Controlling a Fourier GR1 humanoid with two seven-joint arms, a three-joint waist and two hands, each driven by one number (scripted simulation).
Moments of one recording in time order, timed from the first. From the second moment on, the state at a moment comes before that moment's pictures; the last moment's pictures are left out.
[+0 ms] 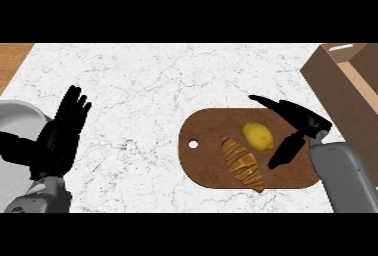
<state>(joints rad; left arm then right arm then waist) -0.09 0.13 0.05 -1.68 0.13 0.12 0.22 -0.42 -0.26 0.04 -1.30 0.50 0.64 0.15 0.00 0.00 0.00</state>
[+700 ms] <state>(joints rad) -0.10 0.12 0.07 -1.68 0.12 0.10 0.24 -0.41 -0.23 0.05 -1.26 0.59 0.60 0.07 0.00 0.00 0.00</state>
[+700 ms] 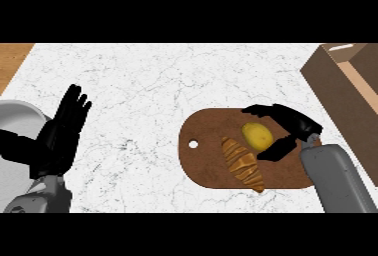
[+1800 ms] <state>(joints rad) -0.11 0.11 0.08 -1.67 0.11 0.10 0.23 -0.36 -0.05 0.36 -1.47 1.05 0.24 0.27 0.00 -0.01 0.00</state>
